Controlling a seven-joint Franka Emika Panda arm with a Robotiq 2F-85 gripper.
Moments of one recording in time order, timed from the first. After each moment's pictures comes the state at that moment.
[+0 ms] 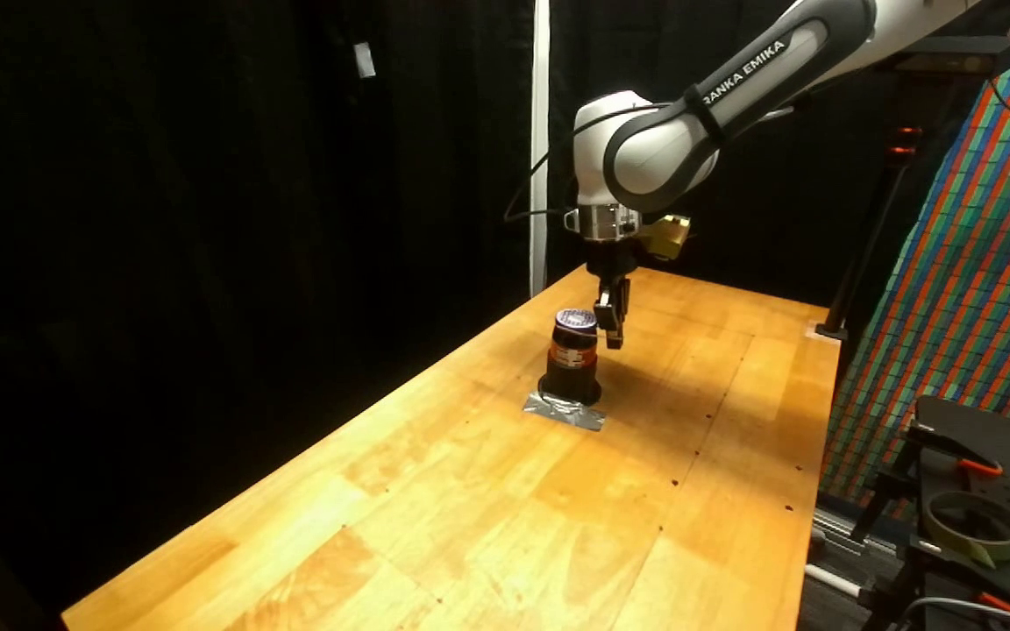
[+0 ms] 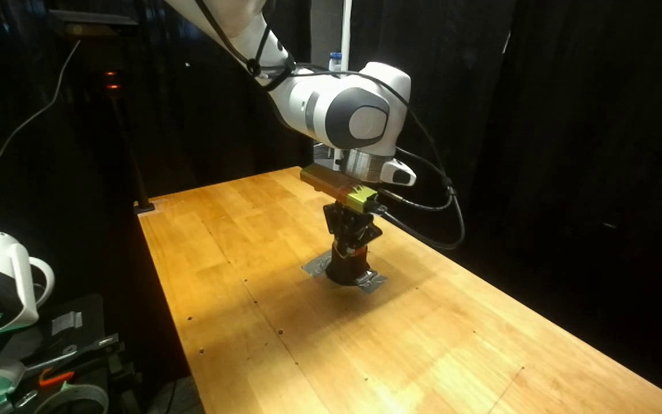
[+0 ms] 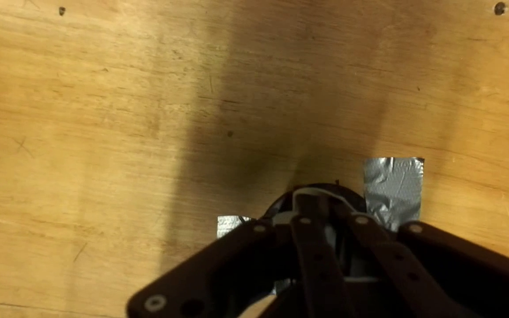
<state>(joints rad) 0.04 0.57 0.07 -1.74 -0.02 2.15 -0.16</state>
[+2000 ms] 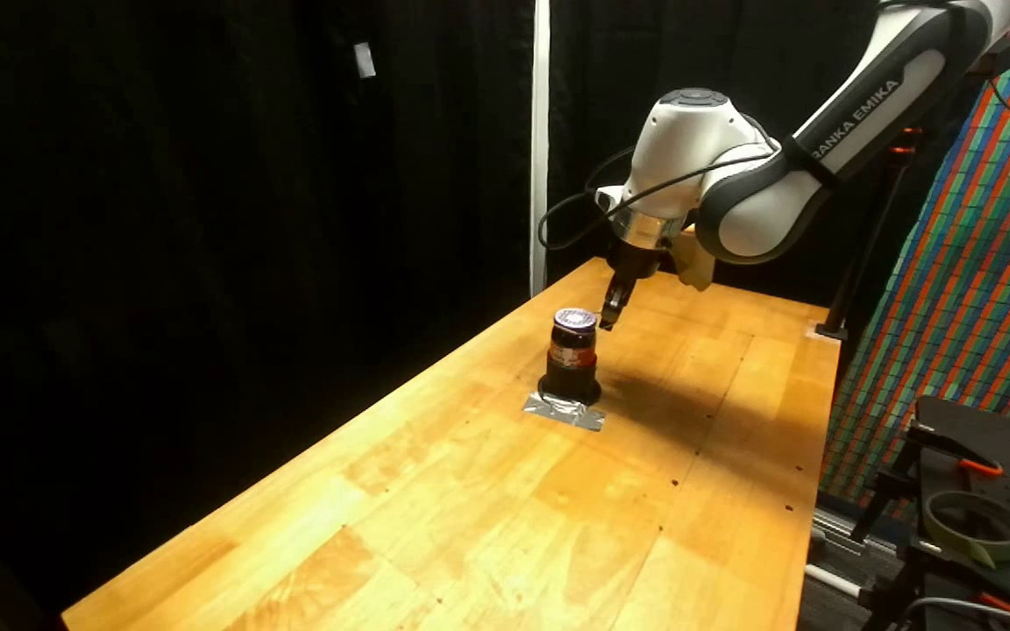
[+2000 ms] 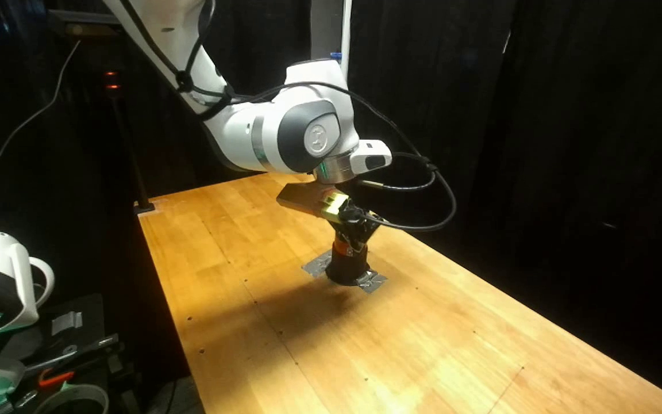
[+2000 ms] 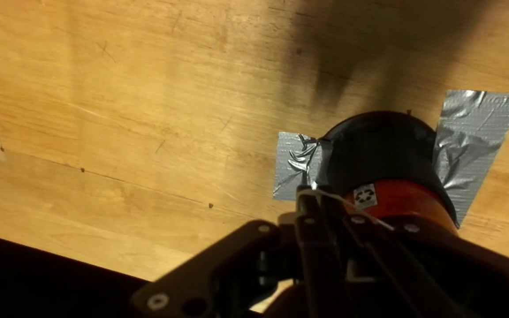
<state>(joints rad) 0.12 0.39 -0.04 -2.11 -0.33 2.77 0.08</state>
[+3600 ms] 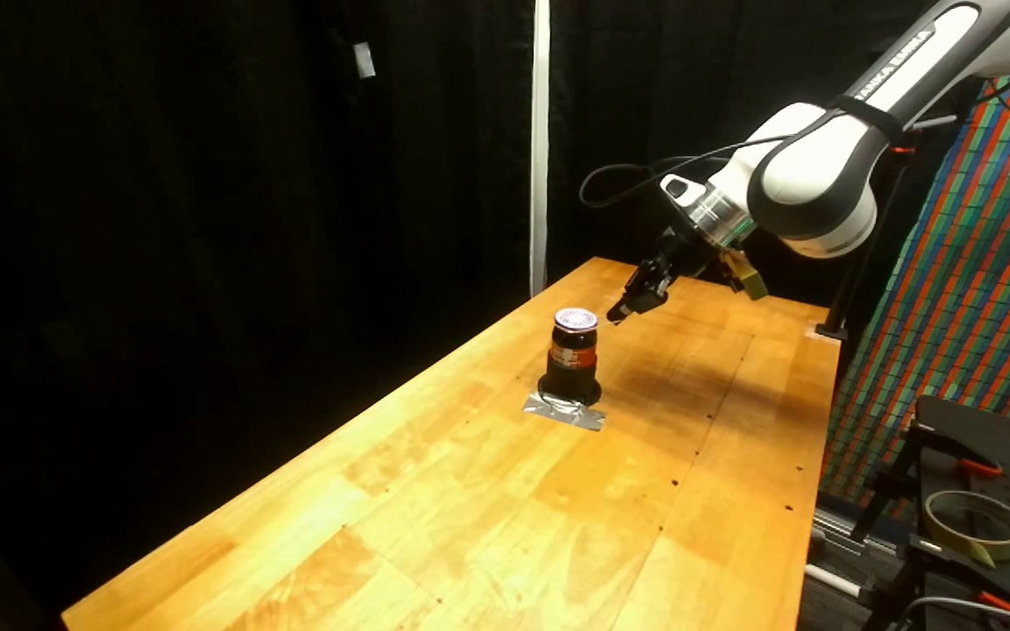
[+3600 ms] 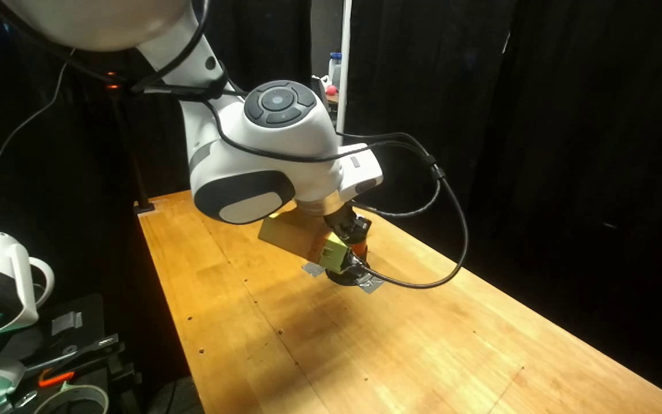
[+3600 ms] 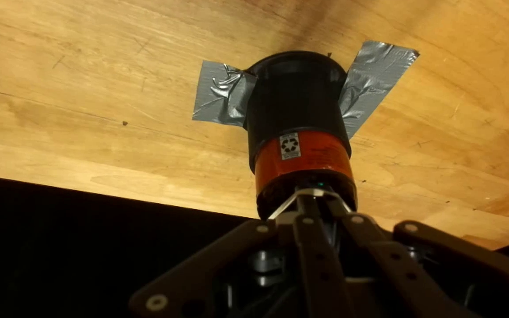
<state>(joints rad) -0.92 0.49 0.99 -2.41 0.18 3.25 -0.79</state>
